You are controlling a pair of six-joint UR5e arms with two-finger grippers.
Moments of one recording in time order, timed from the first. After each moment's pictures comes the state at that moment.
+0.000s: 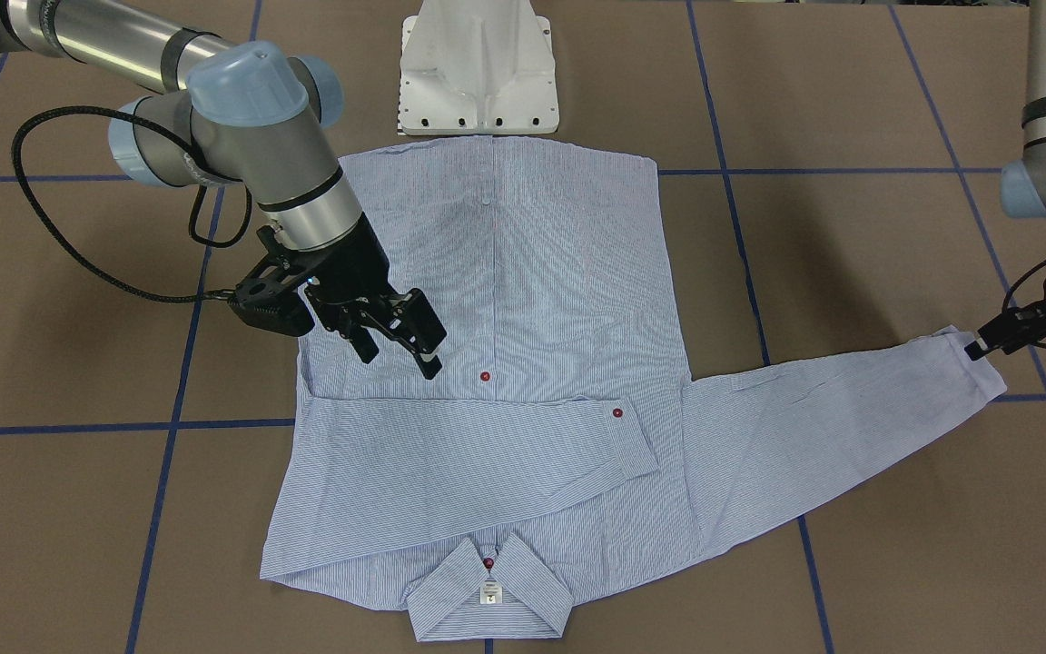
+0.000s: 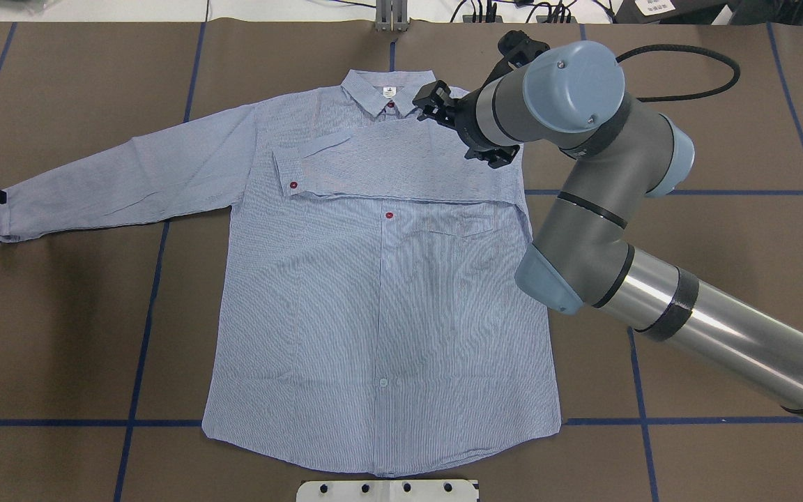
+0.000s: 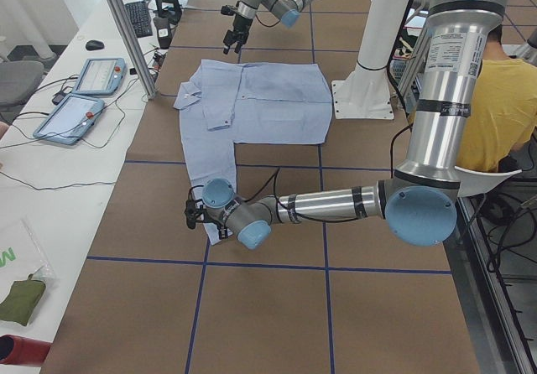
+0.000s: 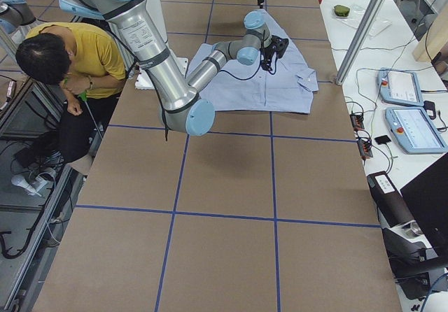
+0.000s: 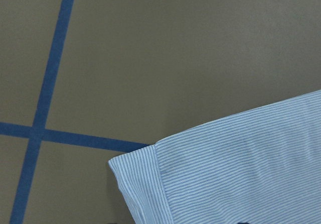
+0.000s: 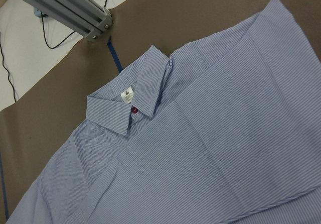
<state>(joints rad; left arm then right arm) -1.21 -1.69 -1.22 -2.45 -2.39 -0.90 0.71 -0.91 1.61 -1.14 1.76 1.73</state>
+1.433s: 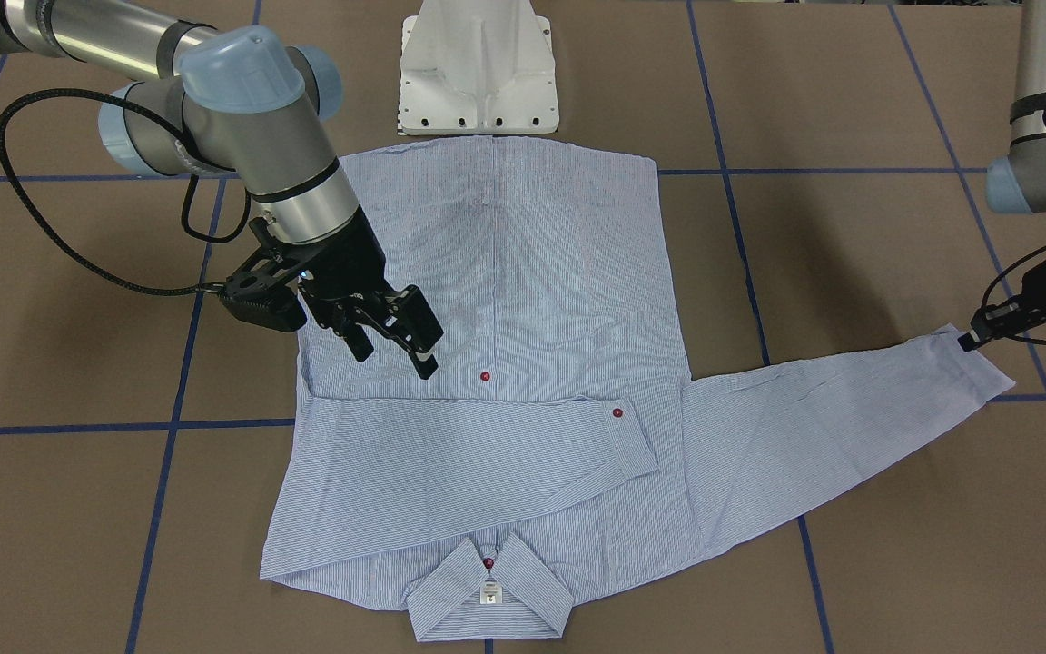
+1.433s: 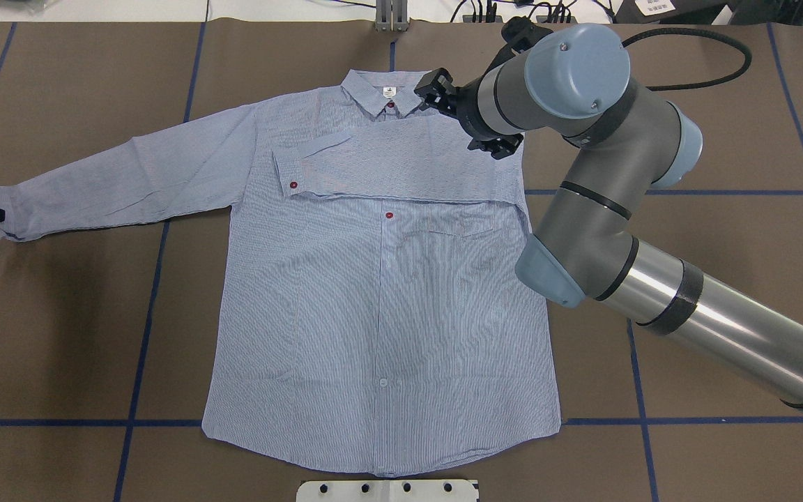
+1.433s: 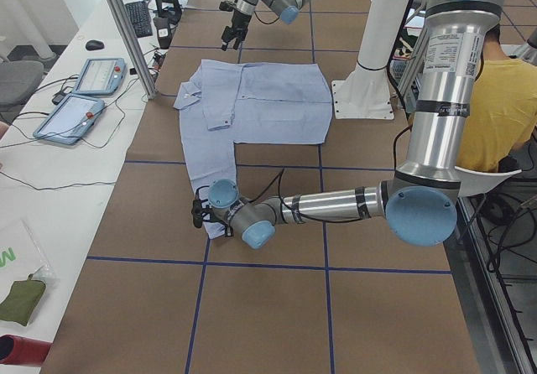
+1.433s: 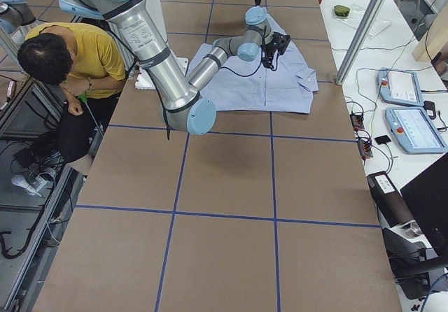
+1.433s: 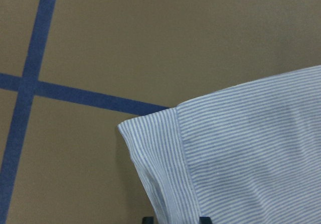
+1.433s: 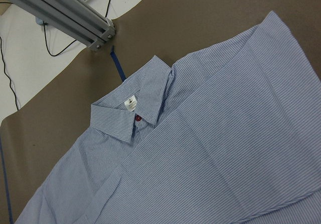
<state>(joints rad) -1.18 -1.68 -1.29 -2.43 -2.39 -0.90 0.73 -0.90 1.63 -1.19 1.77 1.73</state>
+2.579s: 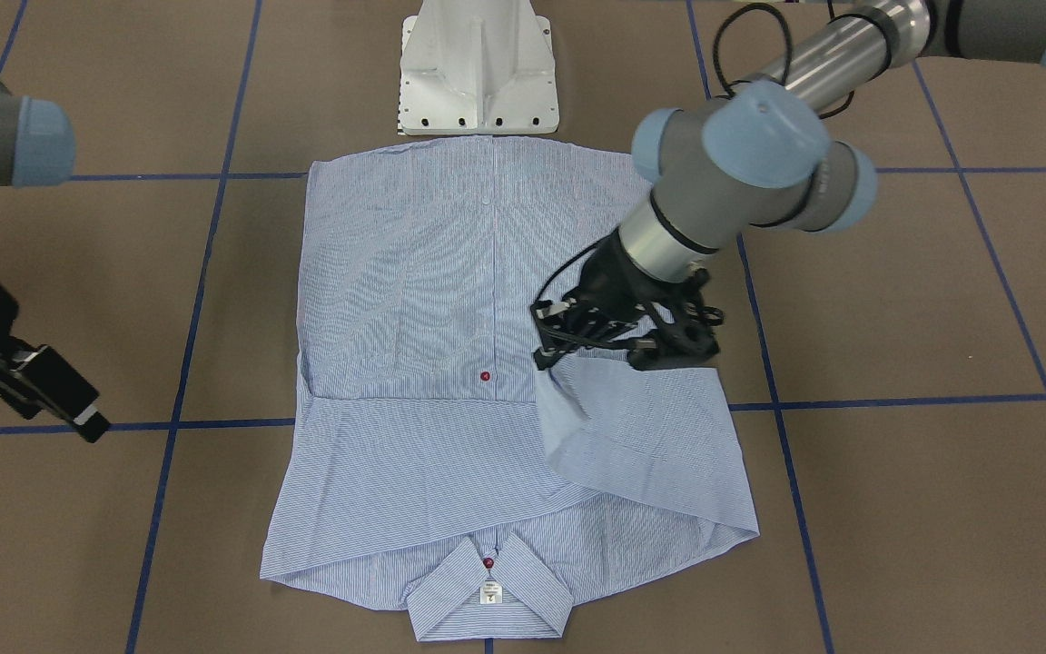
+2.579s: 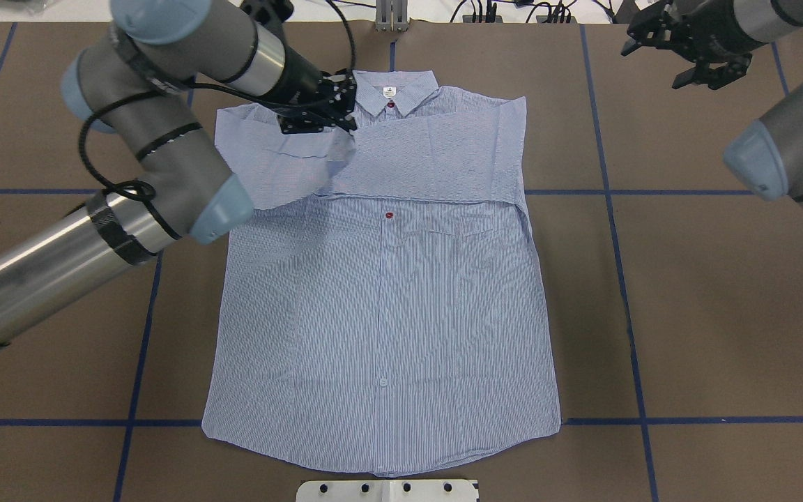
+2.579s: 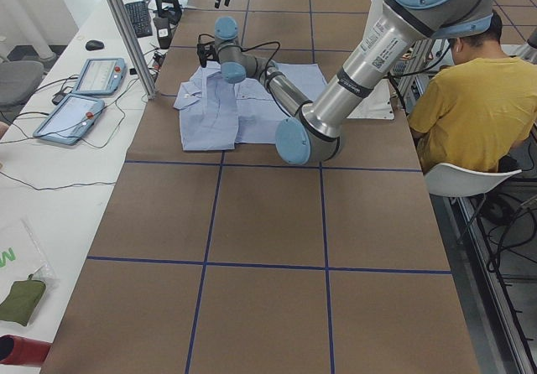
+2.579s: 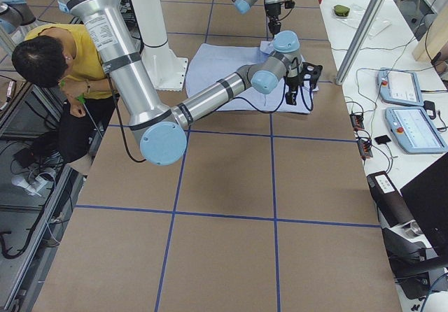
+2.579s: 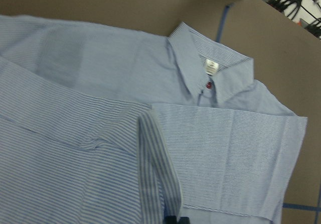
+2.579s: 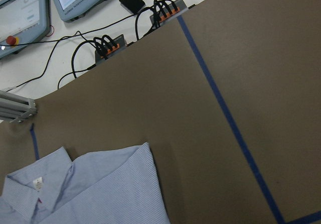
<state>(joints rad) -0.78 -2.41 -1.40 -2.19 -2.10 -1.59 1.14 -1.17 1.67 -1.19 2.15 1.28</state>
